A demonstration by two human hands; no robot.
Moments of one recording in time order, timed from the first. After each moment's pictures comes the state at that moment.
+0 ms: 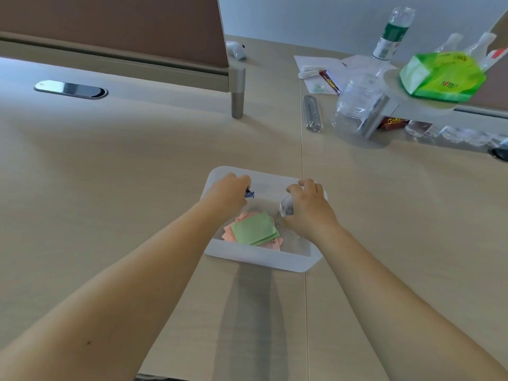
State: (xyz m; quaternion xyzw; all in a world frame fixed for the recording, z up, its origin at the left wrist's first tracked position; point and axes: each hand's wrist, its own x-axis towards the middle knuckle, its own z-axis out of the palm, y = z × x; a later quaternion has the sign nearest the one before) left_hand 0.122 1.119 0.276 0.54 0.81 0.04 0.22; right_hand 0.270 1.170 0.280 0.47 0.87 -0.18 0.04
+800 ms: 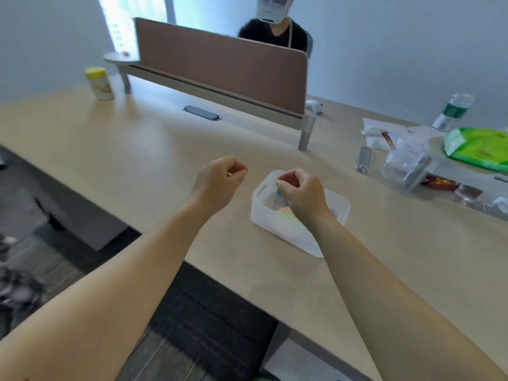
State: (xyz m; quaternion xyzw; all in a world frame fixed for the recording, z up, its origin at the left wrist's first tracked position) left_hand 0.196 0.929 0.386 0.31 0.83 0.46 0.05; right_hand 0.289 1.047 0.372 0.28 0.80 -0.48 -0.23
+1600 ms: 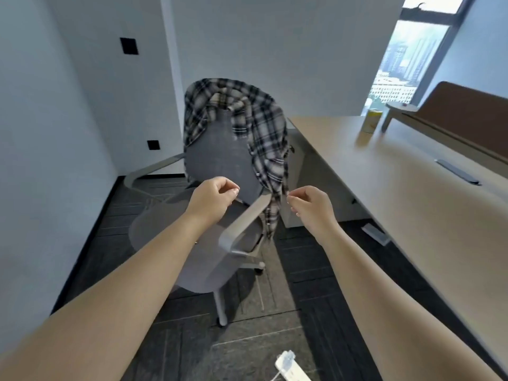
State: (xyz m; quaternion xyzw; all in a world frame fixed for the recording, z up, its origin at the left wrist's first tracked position) left_hand 0.297 0.387 0.396 -0.09 0.86 0.50 -0.10; right_hand 0.256 0.569 0.386 -0.04 0.84 -0.54 0.01
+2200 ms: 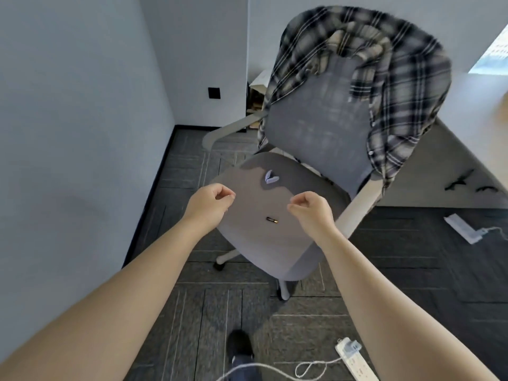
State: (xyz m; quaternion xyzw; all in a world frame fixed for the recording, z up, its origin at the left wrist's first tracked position) left_hand 0.294 0.112 0.296 -0.25 0.83 0.49 -0.03; right_hand 0.211 0.286 0.275 -0.06 0.87 -0.46 0.16
